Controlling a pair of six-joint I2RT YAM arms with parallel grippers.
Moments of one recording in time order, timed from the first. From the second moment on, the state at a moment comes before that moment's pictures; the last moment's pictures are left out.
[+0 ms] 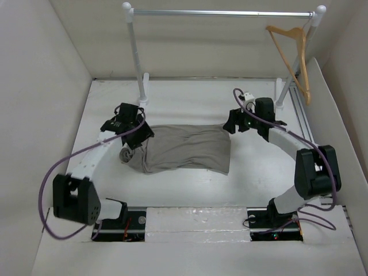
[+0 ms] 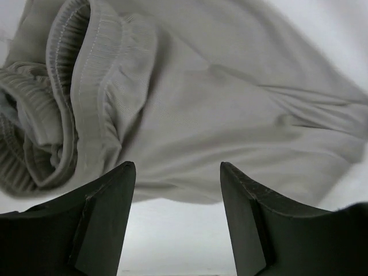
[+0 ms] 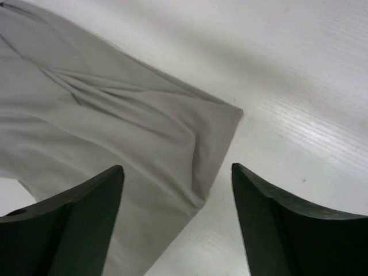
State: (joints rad) left arm -0.25 1.26 1.02 -0.71 -0.02 -0.82; right arm 0.16 1.58 0.97 -0.02 -0.50 0.03
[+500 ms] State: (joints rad) left arm -0.19 1.59 1.02 -0.60 -0.10 -0.72; right arm 0.33 1.26 0.52 -0.17 -0.45 0.05
